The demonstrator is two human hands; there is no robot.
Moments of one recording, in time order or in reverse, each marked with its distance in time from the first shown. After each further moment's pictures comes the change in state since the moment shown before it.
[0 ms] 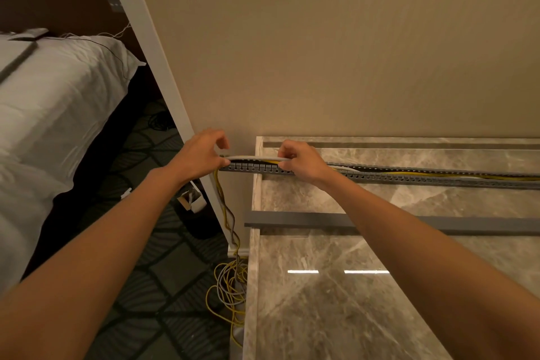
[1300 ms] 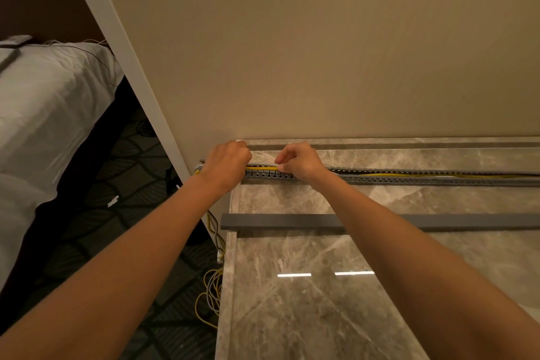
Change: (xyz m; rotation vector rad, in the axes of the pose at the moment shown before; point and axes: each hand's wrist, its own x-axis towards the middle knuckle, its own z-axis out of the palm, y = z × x) left_hand 0.003 0.078 0.037 0.542 -0.016 0.185; right_hand -0.003 0.022 -0.023 0.071 0.116 0.168
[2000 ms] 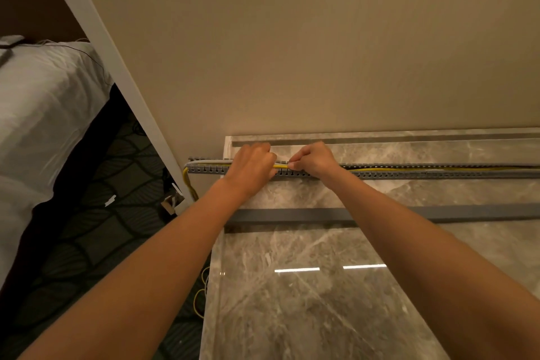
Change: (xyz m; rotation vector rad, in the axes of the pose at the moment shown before) left_hand 0.012 0.058 0.004 -0.026 0.083 0.082; right_hand -0.008 0.025 -0.033 0.016 0.040 0.117
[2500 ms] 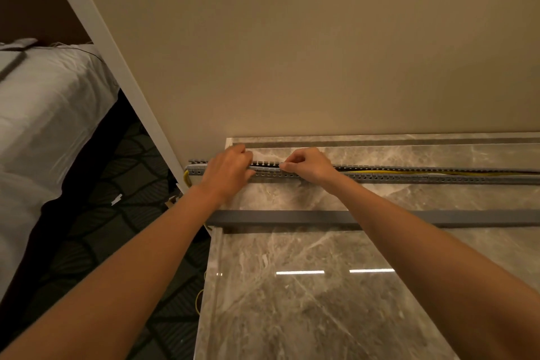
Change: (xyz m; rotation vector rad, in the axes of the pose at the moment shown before) left_hand -0.019 -0.025 0.000 -0.135 -0.018 -0.159; right_hand -0.001 0.007 0.001 -0.139 -0.067 -0.113
